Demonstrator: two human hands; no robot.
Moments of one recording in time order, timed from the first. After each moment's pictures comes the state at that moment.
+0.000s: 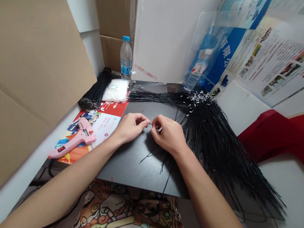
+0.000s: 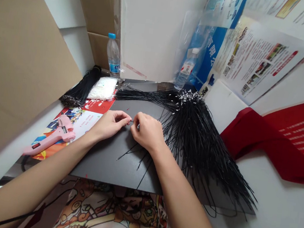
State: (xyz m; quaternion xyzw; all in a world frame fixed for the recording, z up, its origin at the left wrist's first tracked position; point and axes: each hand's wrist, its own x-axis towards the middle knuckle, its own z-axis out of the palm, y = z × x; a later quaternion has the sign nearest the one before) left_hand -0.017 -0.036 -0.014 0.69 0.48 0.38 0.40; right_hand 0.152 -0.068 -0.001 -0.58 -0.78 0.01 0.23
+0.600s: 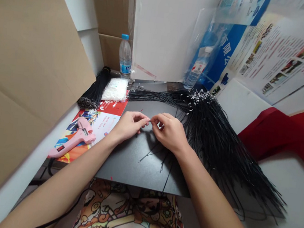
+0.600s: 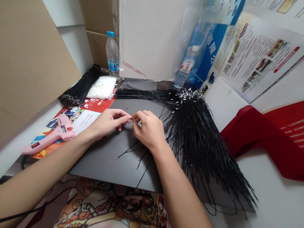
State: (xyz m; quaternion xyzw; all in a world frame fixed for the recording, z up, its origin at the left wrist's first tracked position) left_hand -0.015 -0.040 -0.003 0.62 0.46 0.38 0.51; right_hand 0.157 -0.067 -0.001 -0.54 -0.79 0.04 0.29
